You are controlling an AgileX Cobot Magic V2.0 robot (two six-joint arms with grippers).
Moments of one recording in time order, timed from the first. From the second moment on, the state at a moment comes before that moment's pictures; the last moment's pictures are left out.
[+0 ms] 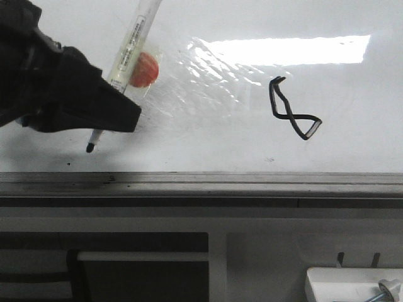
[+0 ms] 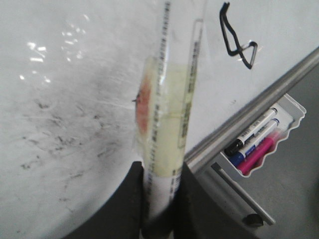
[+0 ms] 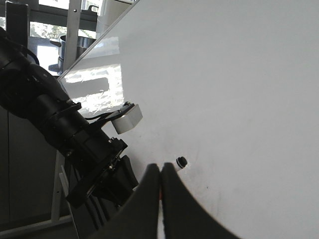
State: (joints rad) left arm -0.70 1.20 -0.59 -1.81 0.15 1.69; right arm 0.67 0.50 -0.68 0.64 0.31 -0.90
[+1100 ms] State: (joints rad) left arm -0.89 1.47 -0.82 -1.84 -0.18 1.59; right arm 0.67 0.50 -0.66 0.64 0.28 -0.88
